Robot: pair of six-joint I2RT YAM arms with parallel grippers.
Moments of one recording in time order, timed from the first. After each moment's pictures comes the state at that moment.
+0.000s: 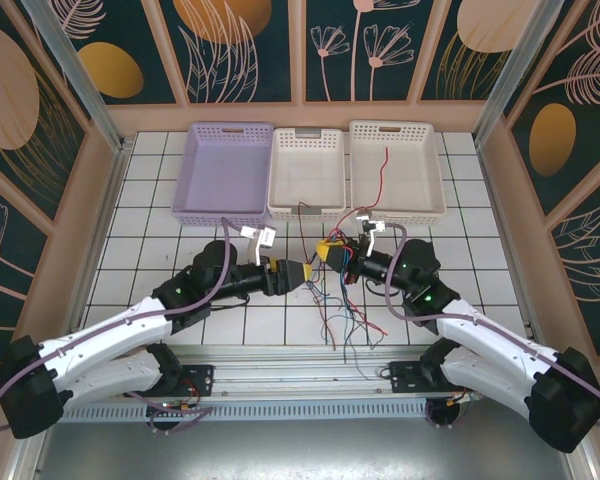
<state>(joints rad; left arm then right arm) -0.89 0.99 0.61 0.11 0.33 -0.87 0.69 0.89 0.42 0.52 -0.53 0.66</state>
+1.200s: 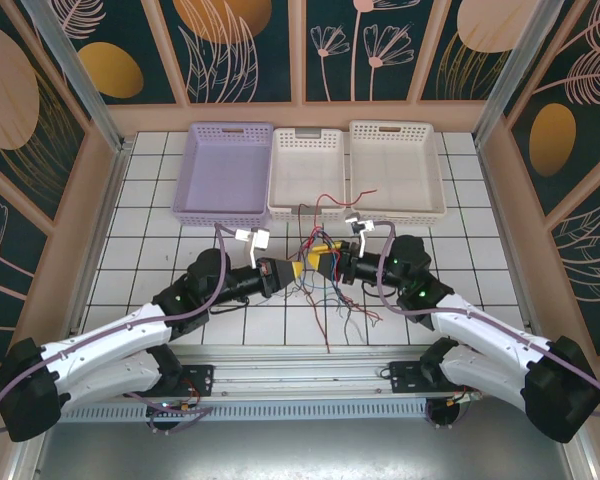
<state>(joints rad) -0.90 0.96 0.51 0.27 0.29 -0.90 0.71 0.96 0.44 0.49 -0.60 0.71</state>
